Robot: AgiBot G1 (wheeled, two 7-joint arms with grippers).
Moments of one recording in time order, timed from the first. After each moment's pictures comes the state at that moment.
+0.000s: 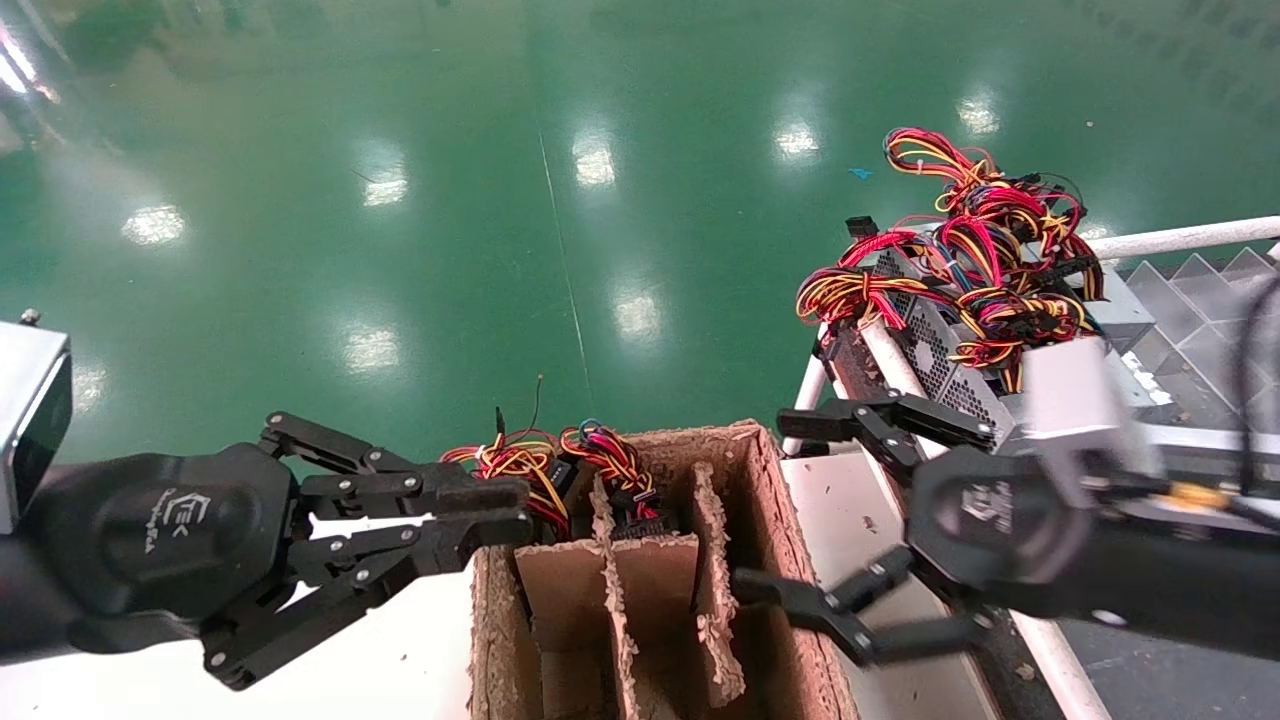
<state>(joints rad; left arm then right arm) -1.09 0.59 0.35 -1.27 0.68 1.47 -0.15 1.10 -0.66 -0.36 1.32 -0.95 -1.30 0.26</state>
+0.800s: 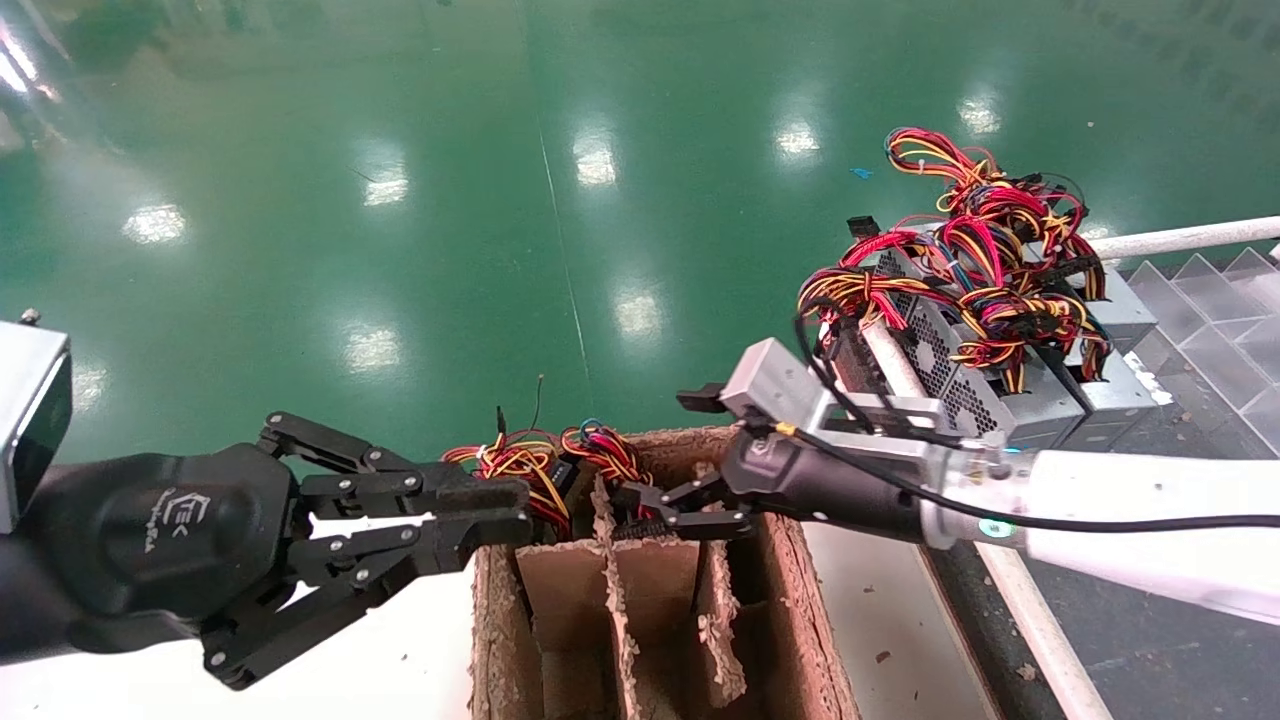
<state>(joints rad) -1.09 0.59 0.35 -1.27 0.68 1.47 -0.15 1.22 -0.97 -0.56 1.19 -1.39 -0.99 0.34</state>
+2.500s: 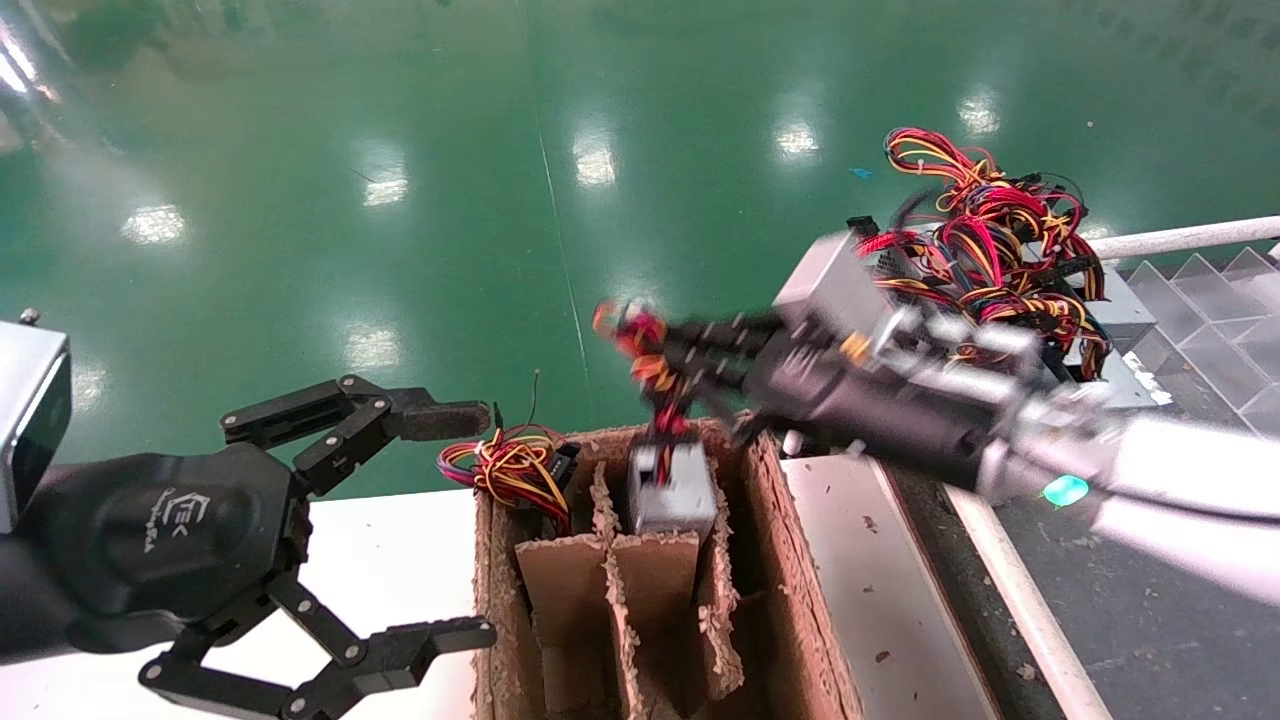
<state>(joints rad) -1.09 0.59 0.35 -1.27 0.68 1.47 -0.15 1.21 -0.90 -0.43 1.33 -1.28 -0.89 0.34</state>
